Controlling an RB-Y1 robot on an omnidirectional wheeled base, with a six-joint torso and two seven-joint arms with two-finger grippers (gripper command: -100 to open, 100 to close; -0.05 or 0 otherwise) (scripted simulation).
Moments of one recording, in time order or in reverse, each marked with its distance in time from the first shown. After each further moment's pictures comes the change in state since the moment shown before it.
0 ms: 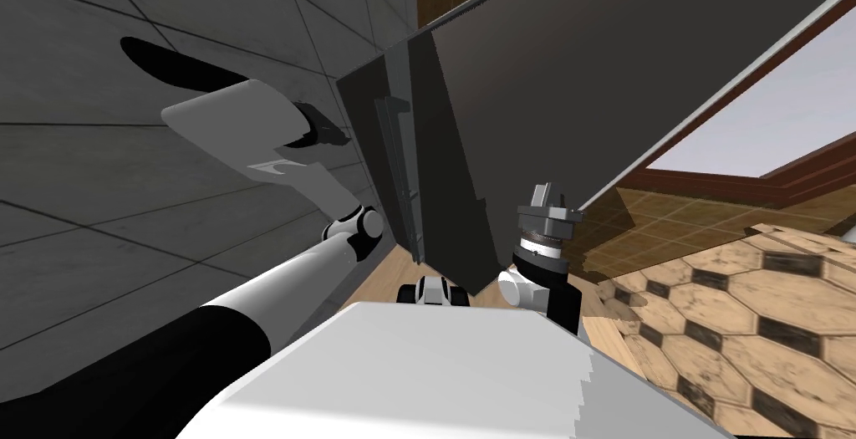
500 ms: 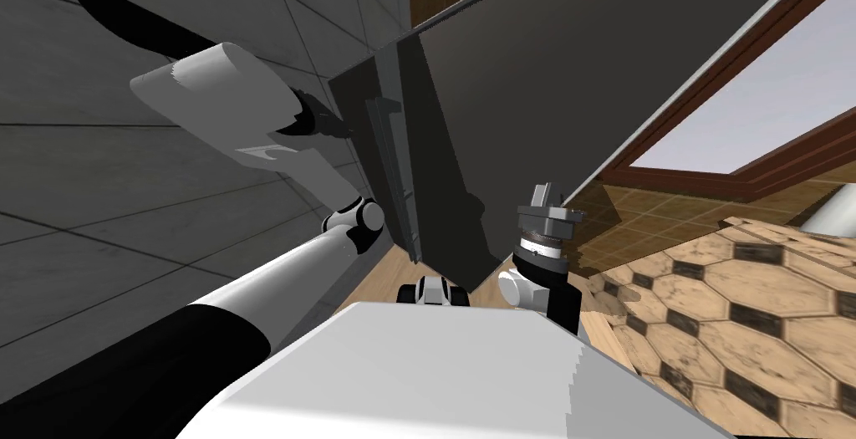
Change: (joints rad) left arm -0.096 0.010 -0.009 0.044 -0.009 0.085 0.051; right arm 0.000 0.000 0.000 0.000 0.000 0.000 0.000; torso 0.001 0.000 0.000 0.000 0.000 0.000
